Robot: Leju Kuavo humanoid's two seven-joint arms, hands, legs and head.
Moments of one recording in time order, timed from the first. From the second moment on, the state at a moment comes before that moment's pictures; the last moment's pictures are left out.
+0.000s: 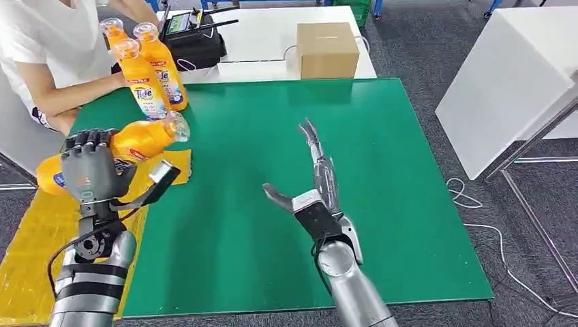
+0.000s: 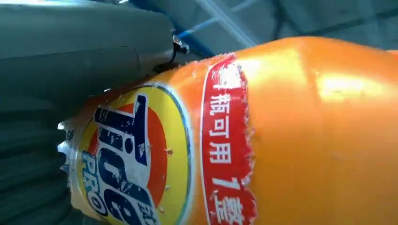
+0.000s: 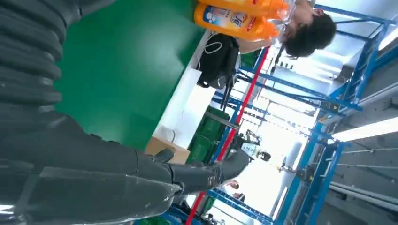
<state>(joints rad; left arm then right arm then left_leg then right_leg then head) -0.31 -0.01 -0.01 -1.35 -1.57 0.70 0.12 -0.26 0.30 0.34 -1.29 0.42 -0.23 -0.40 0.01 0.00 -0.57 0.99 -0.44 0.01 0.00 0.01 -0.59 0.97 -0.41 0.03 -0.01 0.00</state>
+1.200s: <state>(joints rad) -0.44 0.22 -0.10 -0.60 -1.56 0.70 0.32 -0.26 0.26 0.33 -1.32 0.40 -0.22 -0.43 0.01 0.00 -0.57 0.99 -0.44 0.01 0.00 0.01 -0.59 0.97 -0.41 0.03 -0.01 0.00</state>
